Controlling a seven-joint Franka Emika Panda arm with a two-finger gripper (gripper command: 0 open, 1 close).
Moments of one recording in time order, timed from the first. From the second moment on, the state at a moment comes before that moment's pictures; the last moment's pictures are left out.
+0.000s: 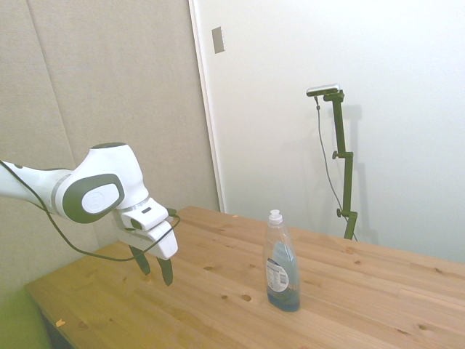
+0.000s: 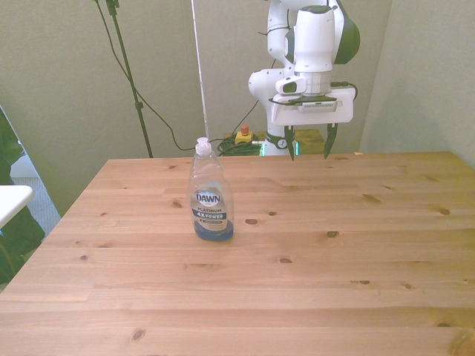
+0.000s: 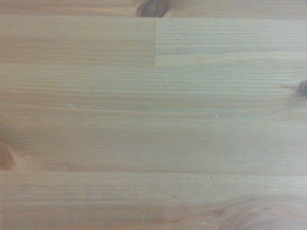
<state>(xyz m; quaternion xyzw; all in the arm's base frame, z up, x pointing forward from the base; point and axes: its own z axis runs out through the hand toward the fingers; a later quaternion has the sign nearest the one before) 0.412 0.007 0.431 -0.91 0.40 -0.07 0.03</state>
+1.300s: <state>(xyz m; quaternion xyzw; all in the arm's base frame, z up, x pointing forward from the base) 0.465 -0.208 0.462 -0.86 0.47 -0.19 -0.01</state>
